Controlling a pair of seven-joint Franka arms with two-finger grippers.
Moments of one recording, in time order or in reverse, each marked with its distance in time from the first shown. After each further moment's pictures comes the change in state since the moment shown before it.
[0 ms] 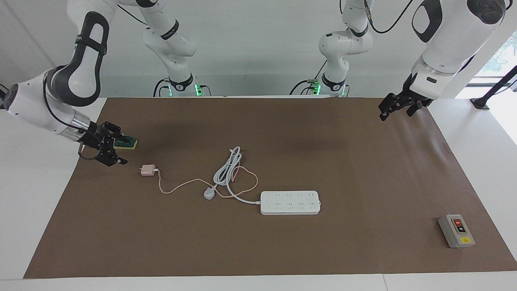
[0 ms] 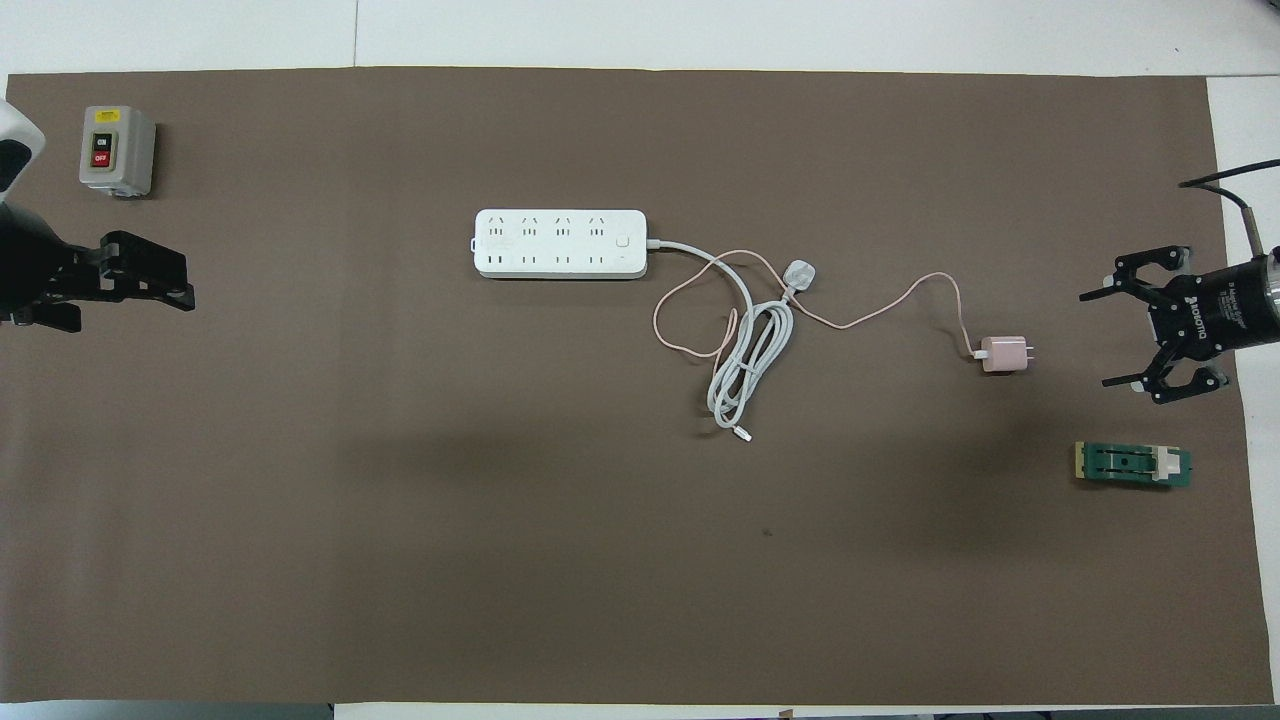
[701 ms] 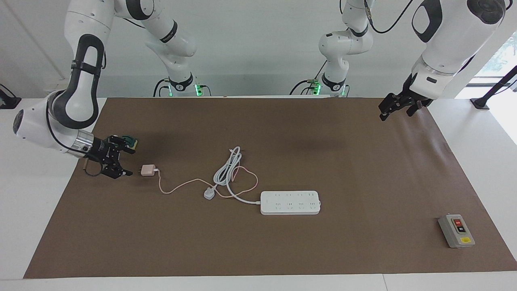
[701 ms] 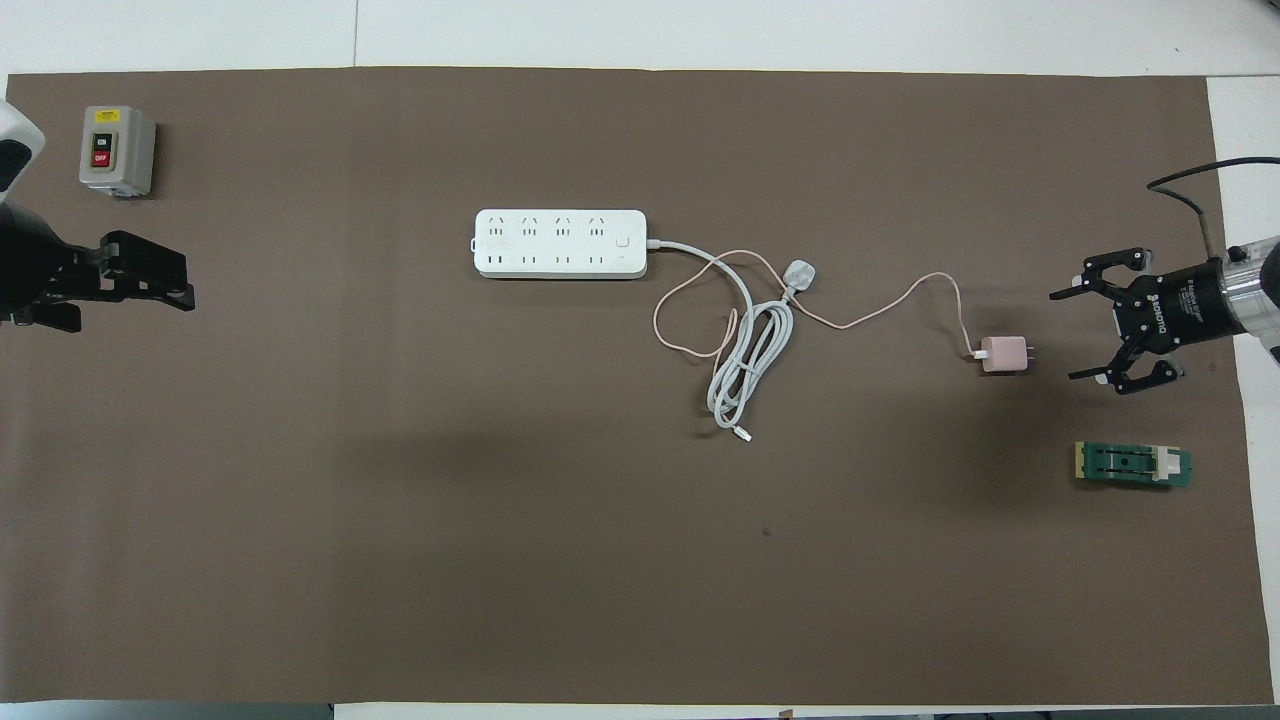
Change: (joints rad) left arm 0.000 0.000 0.000 0.000 0.000 0.000 0.000; right arm -0.010 0.104 0.006 0.023 0.065 0.023 -0.006
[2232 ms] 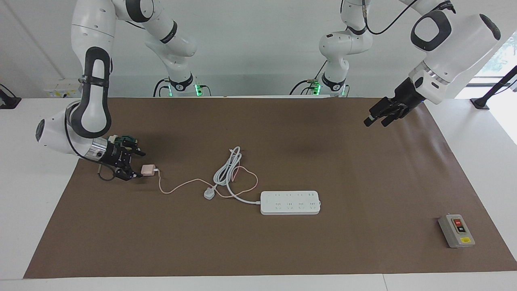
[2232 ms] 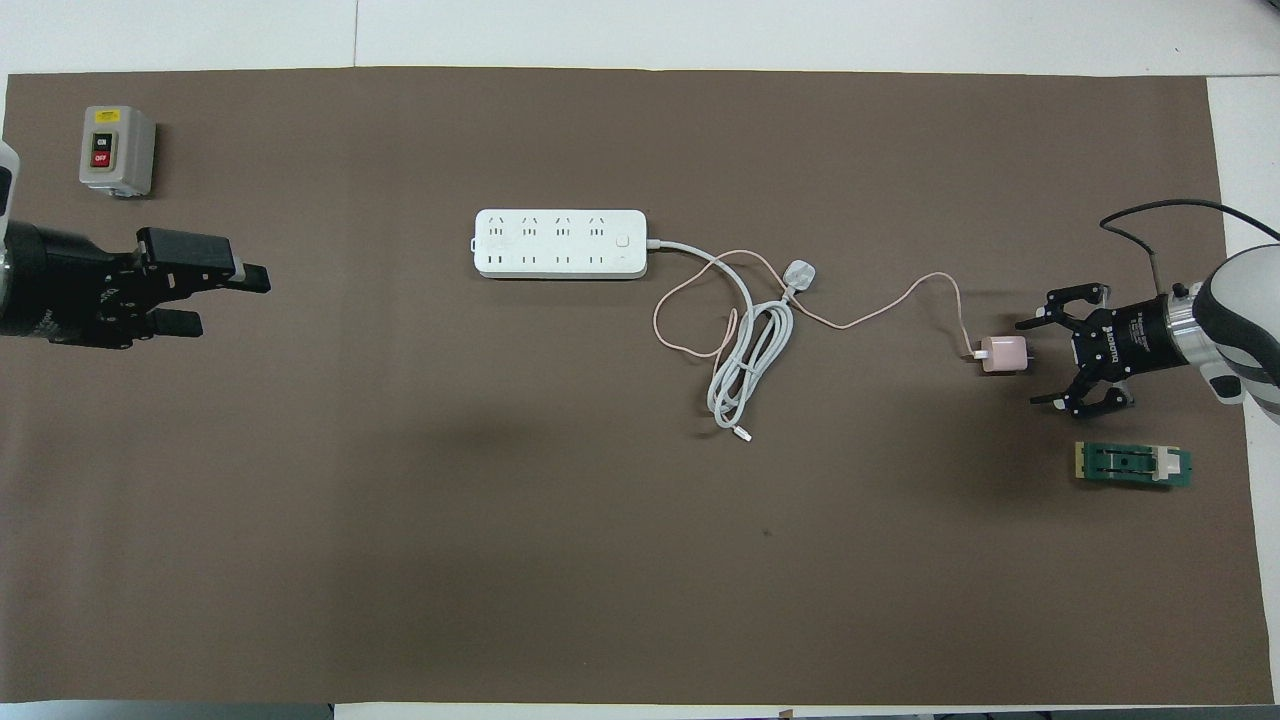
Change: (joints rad) left arm 0.061 -0.117 0.018 -0.307 -0.513 0.296 0.025; right arm 0.008 0.023 0.001 -0.138 0.044 0.126 -0.008
